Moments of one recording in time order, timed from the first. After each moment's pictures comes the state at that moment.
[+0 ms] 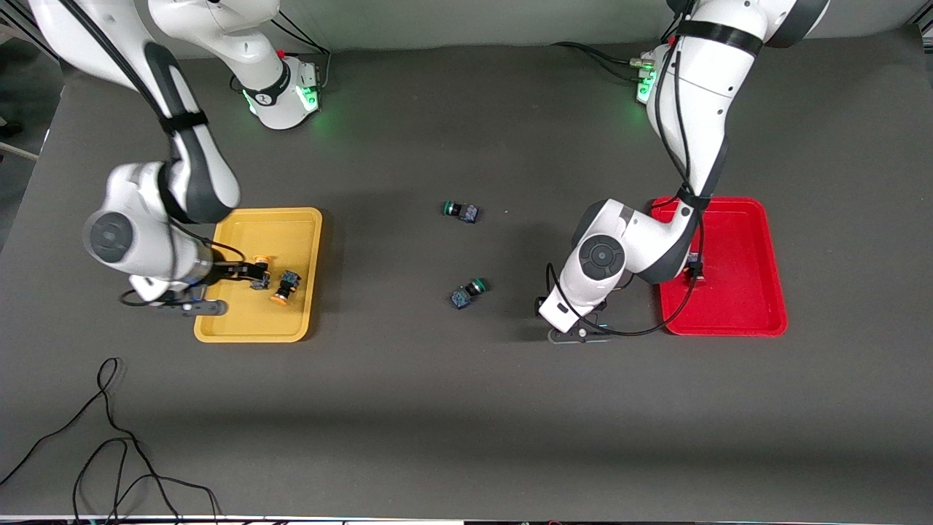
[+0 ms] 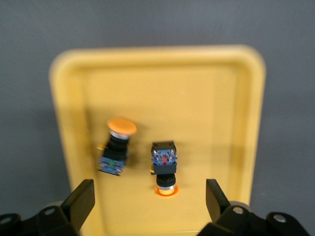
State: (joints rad) left arm -0.44 0.70 -0.08 -1.73 0.04 2.45 -0.58; right arm 0.22 0.18 -0.18 -2.07 0.02 2.17 0.08
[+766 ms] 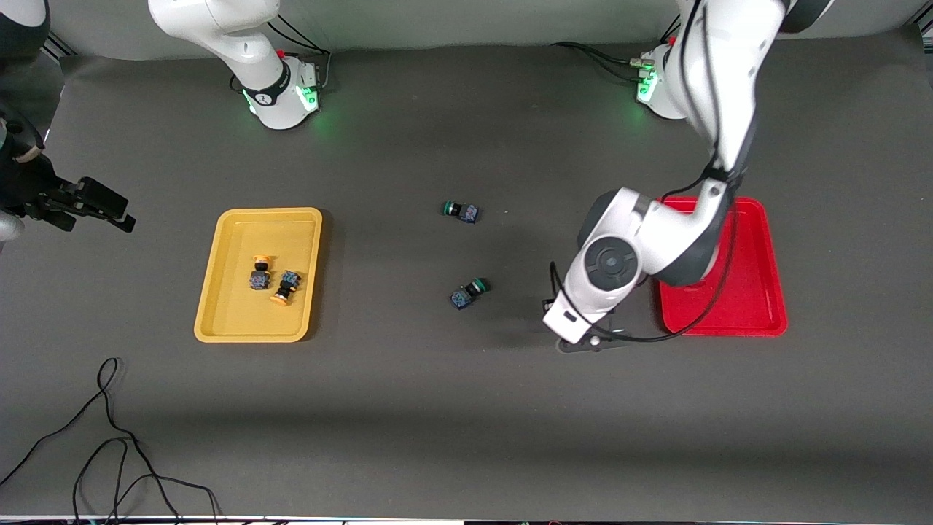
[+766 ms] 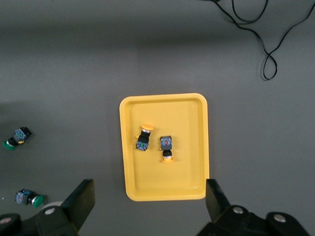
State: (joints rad) left arm -0.41 0.57 -0.07 -1.48 0.03 1.97 -0.61; right arm 0.19 -0.03 -0.18 -1.61 0.02 1.63 0.08
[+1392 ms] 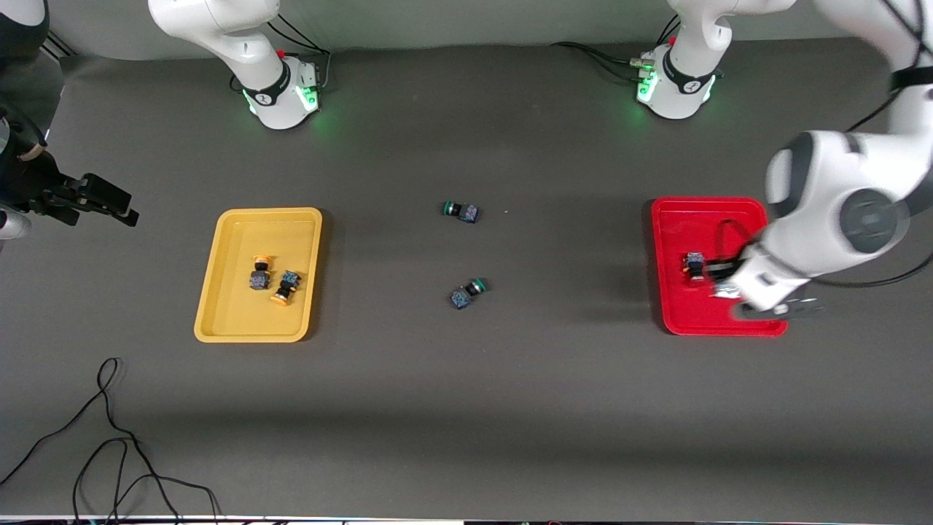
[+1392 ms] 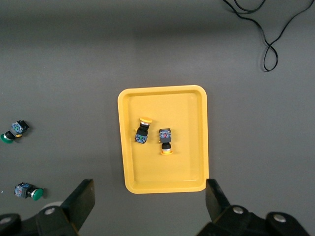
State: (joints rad) left arm 0.01 0.18 -0.05 -1.97 0.06 2.03 -0.06; right arm 0.19 -0.02 -0.18 -1.61 0.01 1.61 0.09
